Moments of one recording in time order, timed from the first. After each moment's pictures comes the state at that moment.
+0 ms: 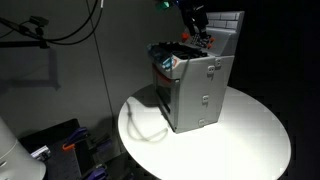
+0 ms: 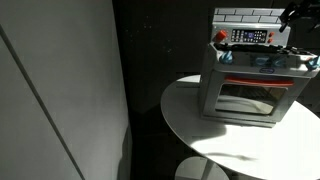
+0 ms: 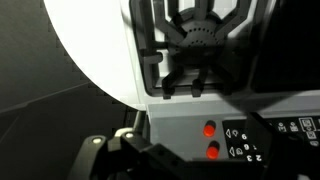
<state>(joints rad) -0.06 0.06 -0.05 -1.90 -0.21 2.35 0.50</state>
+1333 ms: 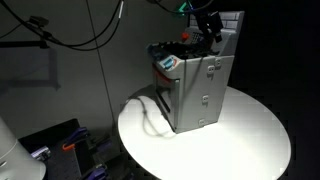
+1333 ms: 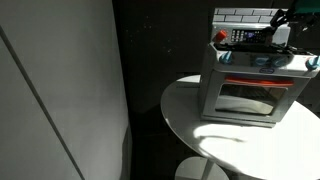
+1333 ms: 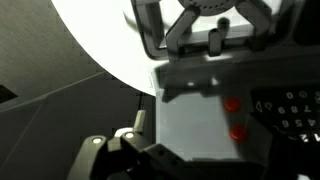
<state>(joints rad) -0.02 0.24 -0.13 -1.72 -0.29 2.37 0.61</state>
